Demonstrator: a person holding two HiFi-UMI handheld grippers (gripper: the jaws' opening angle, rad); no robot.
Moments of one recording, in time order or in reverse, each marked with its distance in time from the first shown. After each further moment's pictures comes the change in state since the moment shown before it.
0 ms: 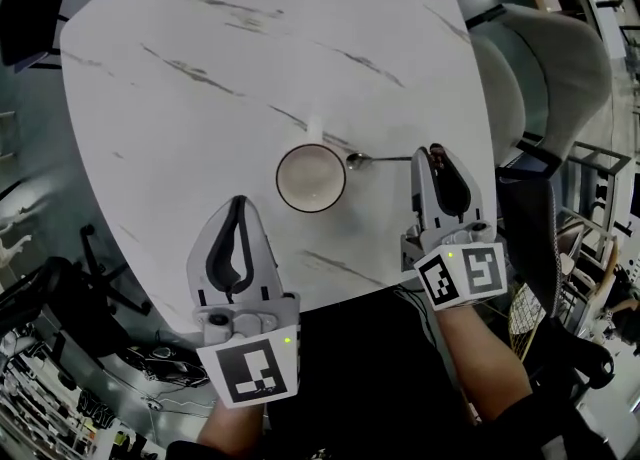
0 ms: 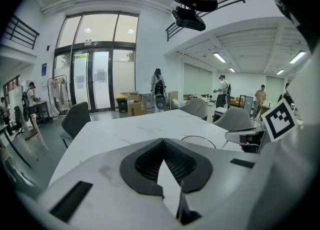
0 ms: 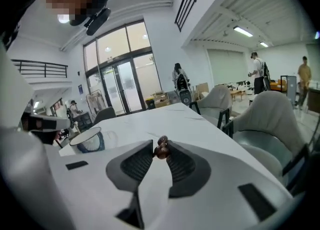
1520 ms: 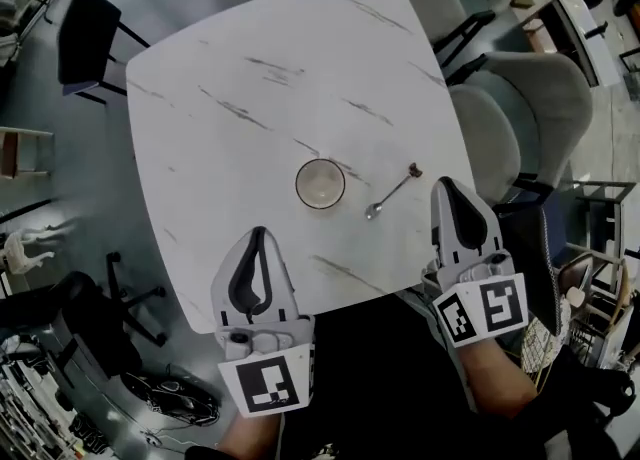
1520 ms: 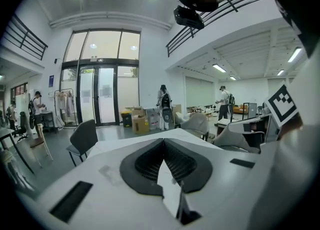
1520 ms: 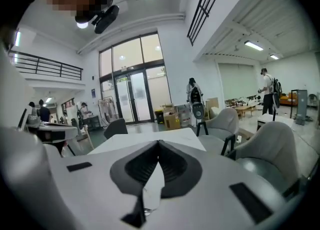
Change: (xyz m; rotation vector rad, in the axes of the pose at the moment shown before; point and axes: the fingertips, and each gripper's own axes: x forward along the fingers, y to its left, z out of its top) left arm -0.078 -0.014 0.059 -0.004 -0.159 0.057; right arm -0.079 0.037 0.099 -0.112 -0.113 0.083
